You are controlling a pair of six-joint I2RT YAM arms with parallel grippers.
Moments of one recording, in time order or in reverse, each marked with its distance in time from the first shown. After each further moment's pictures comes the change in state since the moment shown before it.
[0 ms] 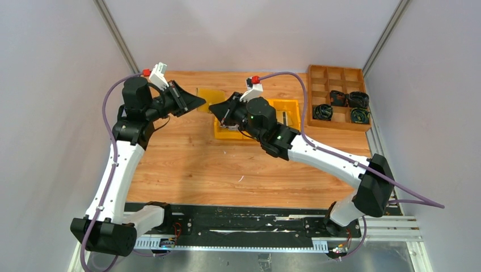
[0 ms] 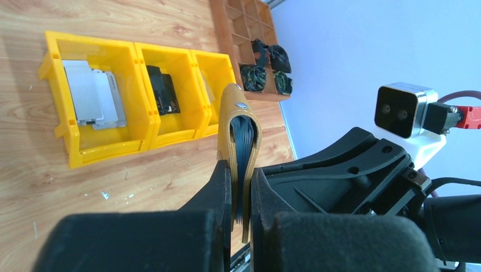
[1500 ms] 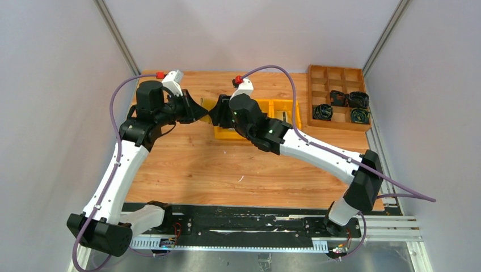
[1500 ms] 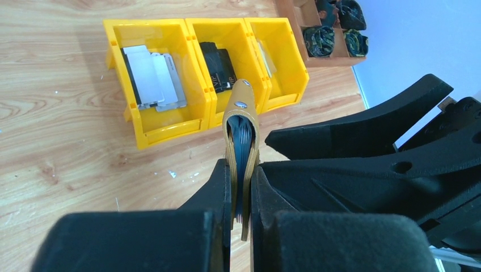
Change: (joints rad) left arm -0.121 0.008 0.007 -0.152 -0.195 0.301; right arm 0.033 0.092 0.197 -0.338 0.125 -0.158
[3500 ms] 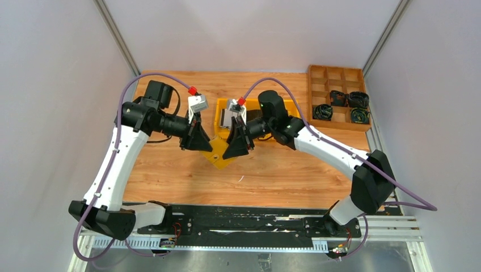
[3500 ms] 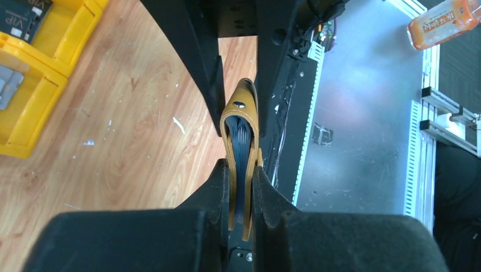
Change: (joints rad) left arm -0.025 0.127 0.269 -0.784 0.608 0.944; right arm -0.258 -0.079 -0.288 0.170 -1.538 -0.443
